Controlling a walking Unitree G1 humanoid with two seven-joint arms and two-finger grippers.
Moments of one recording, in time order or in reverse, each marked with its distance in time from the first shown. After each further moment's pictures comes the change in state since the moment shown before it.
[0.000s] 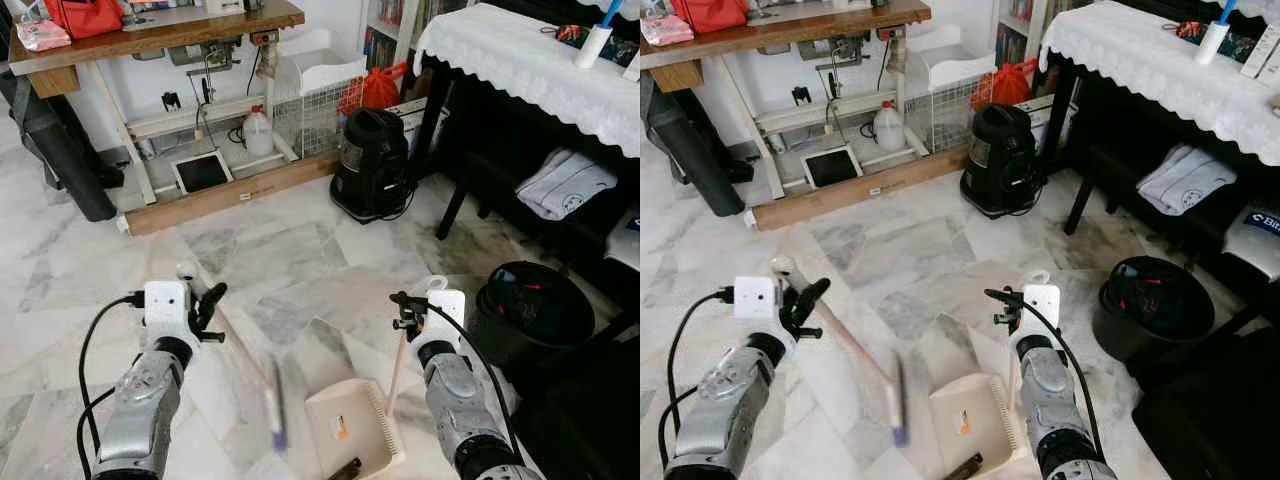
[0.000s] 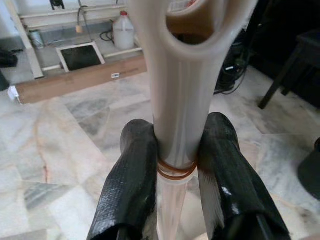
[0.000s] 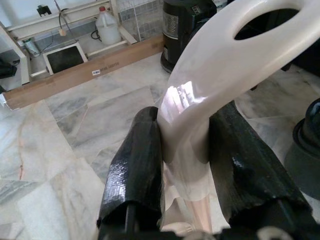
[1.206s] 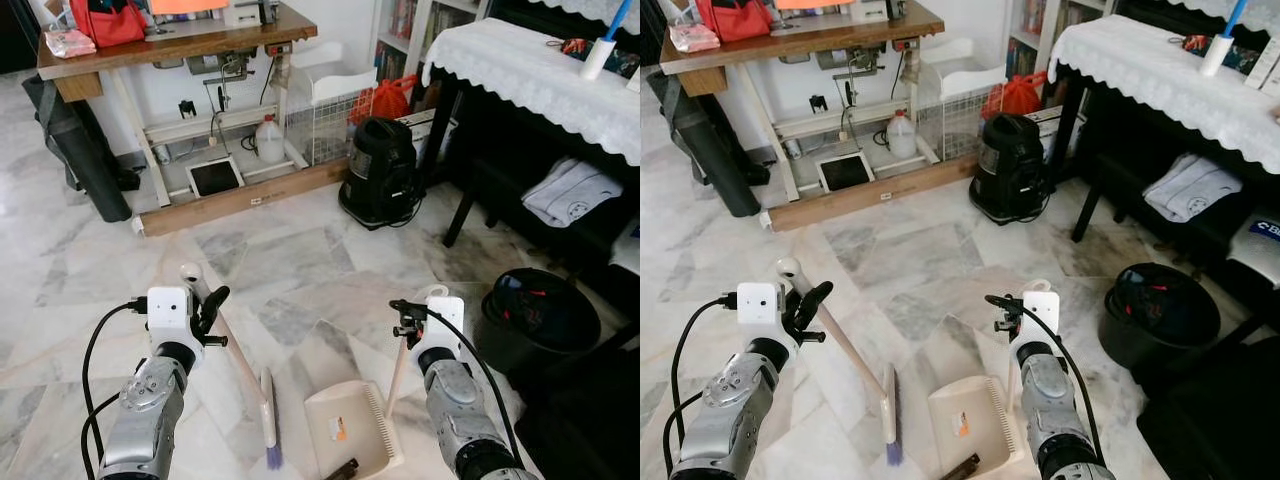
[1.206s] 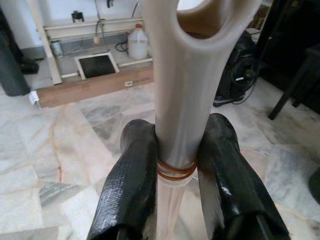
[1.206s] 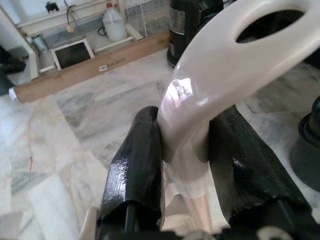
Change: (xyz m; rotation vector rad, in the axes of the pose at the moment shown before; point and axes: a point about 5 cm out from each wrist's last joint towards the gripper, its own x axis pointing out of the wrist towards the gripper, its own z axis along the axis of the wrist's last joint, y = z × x) left arm -0.001 0.001 -0.004 0.000 -0.027 0.022; right arm -0.002 -0.004 -0.005 0.031 0.020 -0.026
